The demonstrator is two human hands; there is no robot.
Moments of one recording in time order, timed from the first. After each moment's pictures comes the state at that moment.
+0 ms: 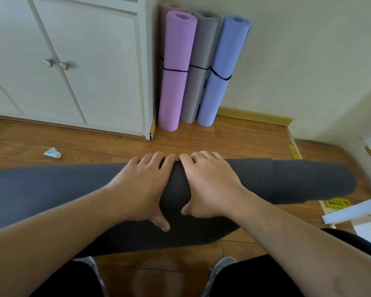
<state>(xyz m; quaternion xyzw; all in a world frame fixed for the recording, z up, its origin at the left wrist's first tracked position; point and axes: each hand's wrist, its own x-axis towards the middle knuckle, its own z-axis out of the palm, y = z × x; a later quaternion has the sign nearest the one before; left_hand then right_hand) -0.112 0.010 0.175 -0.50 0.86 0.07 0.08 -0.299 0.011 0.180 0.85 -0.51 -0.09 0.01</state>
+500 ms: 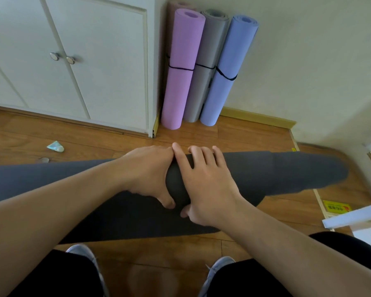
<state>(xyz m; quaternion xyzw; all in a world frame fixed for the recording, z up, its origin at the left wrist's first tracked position) -0.112 -0.015 0.202 -0.49 0.84 0.22 0.07 -0.280 0.032 0.184 0.84 -0.53 -0.09 0.04</state>
